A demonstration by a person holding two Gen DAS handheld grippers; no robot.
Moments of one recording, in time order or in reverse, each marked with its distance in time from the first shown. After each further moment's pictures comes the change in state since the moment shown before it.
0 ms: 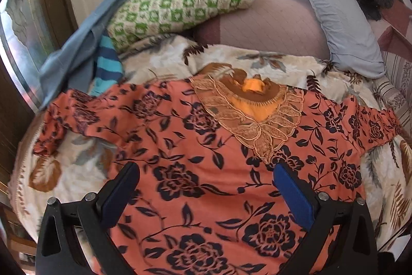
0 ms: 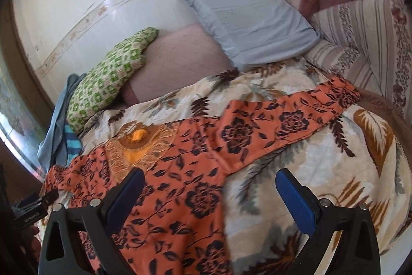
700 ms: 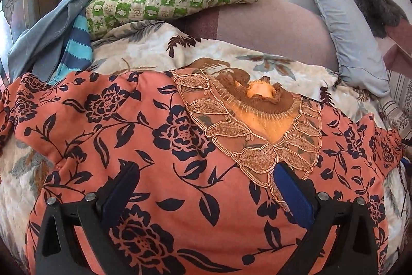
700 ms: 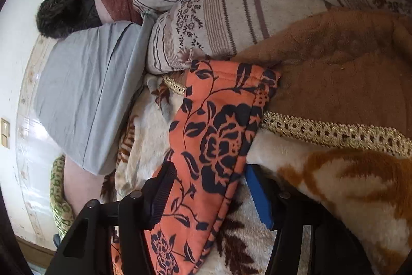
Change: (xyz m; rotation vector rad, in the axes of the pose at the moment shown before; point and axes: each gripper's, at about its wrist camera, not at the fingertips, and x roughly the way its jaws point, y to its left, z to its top) left arm 0.093 0.008 0.001 -0.052 -0.106 -0.082; right arm 0.162 -0.277 0.100 0.705 -0.043 -0.024
